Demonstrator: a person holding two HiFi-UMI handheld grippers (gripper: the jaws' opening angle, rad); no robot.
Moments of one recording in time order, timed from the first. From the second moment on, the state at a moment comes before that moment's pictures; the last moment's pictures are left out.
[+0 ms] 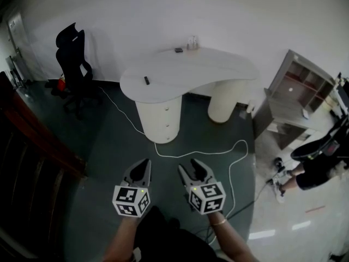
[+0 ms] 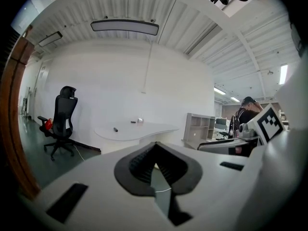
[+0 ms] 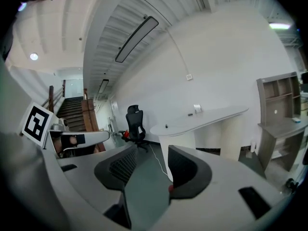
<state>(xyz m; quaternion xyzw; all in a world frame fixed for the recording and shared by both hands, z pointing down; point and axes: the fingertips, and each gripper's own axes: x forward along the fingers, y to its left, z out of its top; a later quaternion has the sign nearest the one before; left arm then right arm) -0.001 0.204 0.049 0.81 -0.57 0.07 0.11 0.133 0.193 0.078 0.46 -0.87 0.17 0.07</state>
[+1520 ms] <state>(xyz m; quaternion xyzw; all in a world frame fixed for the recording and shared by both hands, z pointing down) -0.118 -0.074 0.175 0.81 -0.54 0.13 0.20 0.035 -0.101 0.214 0.48 -0.83 0.23 0.18</state>
